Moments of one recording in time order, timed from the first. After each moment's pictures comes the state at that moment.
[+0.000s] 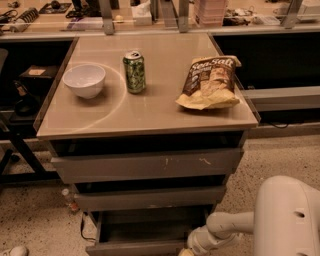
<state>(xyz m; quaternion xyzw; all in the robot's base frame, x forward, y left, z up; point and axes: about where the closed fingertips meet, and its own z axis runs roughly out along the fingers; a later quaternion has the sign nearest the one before) 0.397 -0.091 0.191 -0.43 0.85 0.29 0.11</state>
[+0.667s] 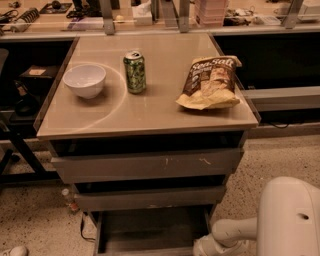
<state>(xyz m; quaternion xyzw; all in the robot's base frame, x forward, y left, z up) 0.359 -0.114 0.188 -0.41 0.86 0.29 0.08</state>
